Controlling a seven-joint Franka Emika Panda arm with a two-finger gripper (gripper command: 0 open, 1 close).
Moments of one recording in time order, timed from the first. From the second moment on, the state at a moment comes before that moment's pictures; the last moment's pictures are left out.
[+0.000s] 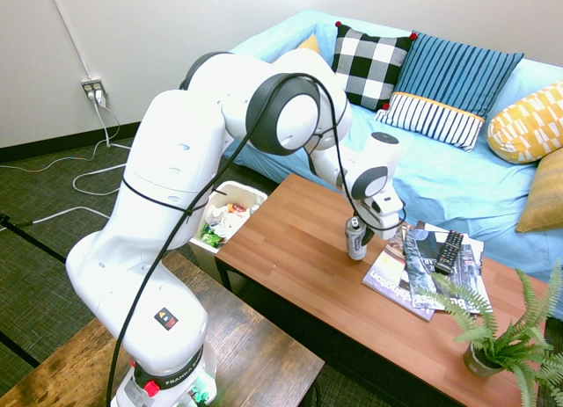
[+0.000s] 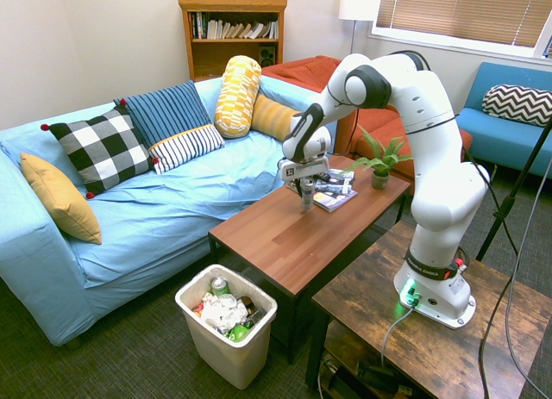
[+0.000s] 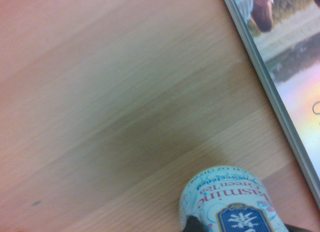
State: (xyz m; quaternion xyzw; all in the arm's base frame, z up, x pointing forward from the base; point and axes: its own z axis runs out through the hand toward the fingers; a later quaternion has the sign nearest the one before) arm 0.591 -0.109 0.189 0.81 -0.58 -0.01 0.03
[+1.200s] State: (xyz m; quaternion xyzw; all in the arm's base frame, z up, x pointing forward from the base) arm 0.571 0.390 0.217 0.93 -0.36 0.02 0.05
